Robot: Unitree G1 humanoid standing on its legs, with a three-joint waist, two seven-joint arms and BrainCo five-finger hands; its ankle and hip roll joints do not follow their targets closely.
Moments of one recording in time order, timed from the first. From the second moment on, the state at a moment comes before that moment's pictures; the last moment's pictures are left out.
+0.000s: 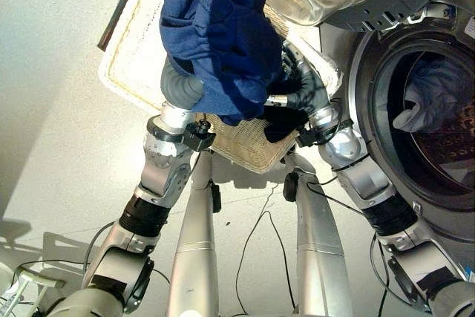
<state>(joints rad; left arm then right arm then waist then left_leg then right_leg) -0.63 0.35 -0.24 -0.12 -0.54 -0.59 -0.18 -0.67 -0.45 0.38 -0.02 0.26 -0.14 -0.04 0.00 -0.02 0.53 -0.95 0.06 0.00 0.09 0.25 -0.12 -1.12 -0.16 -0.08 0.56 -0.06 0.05</state>
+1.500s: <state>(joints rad) -0.70 0.32 -0.30 -0.09 -0.48 -0.57 -0.10 -0.77 -0.25 0.40 0.14 0.93 -0.15 0.04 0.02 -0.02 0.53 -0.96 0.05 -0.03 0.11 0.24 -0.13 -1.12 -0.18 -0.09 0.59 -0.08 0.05</state>
